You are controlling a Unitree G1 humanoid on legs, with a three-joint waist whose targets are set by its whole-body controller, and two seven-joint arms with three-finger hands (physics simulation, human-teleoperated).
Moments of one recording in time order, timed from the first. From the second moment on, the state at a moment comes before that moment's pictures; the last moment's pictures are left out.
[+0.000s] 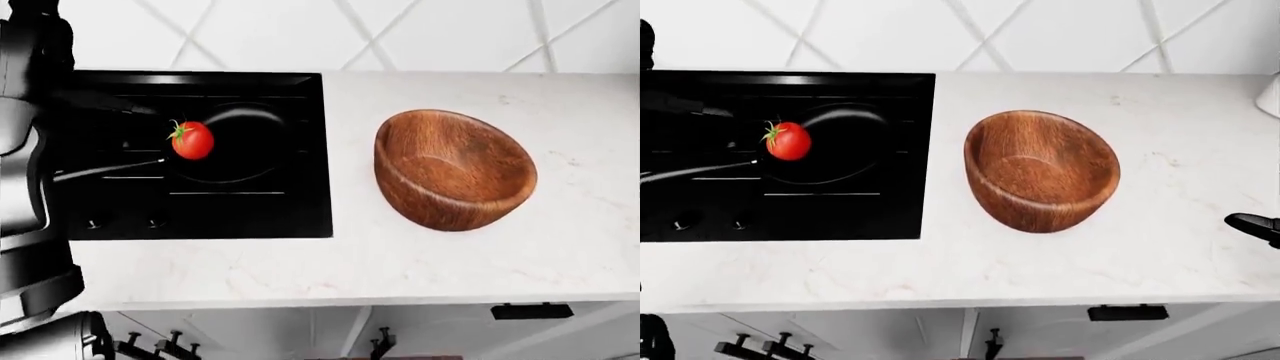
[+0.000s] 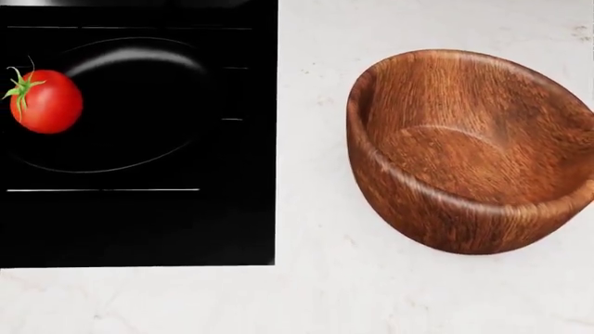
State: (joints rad) left arm -0.81 0.72 0.30 0.18 0.01 0.41 -0.24; right arm -0.12 -0.76 -0.85 0.30 0.41 0.07 0.24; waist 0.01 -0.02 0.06
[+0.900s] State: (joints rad) left arm -1.55 0.68 0.01 1.30 0.88 -0.19 -0.55; right arm -0.12 -0.75 -0.84 0.30 0.39 0.06 0.25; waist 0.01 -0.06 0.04
